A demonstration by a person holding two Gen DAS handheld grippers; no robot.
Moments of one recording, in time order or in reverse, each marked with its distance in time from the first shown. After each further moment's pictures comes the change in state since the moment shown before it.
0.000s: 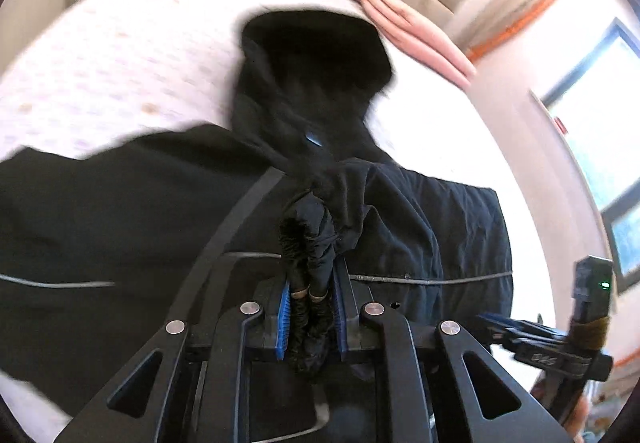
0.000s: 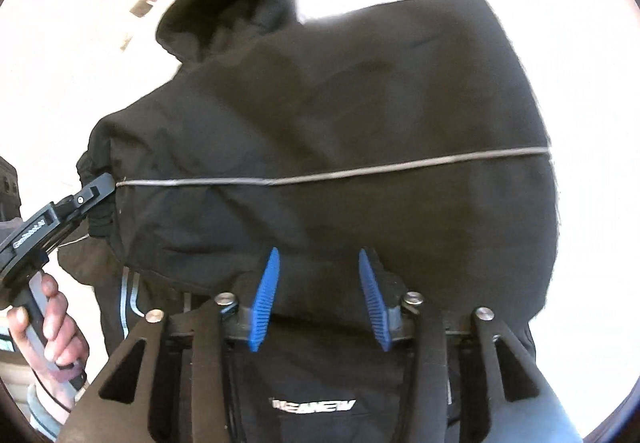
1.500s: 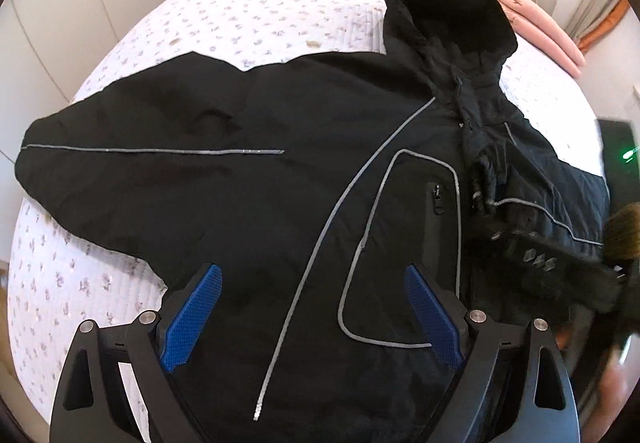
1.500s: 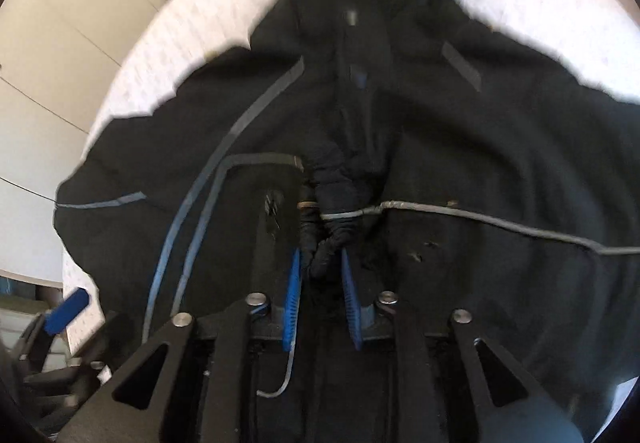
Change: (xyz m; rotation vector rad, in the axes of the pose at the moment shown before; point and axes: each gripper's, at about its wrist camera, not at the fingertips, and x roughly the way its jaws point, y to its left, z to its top) left arm -0.022 0.033 -0.081 -0.095 0.076 0.433; right arm 0.106 0.119 0.008 -0.176 0.088 0.047
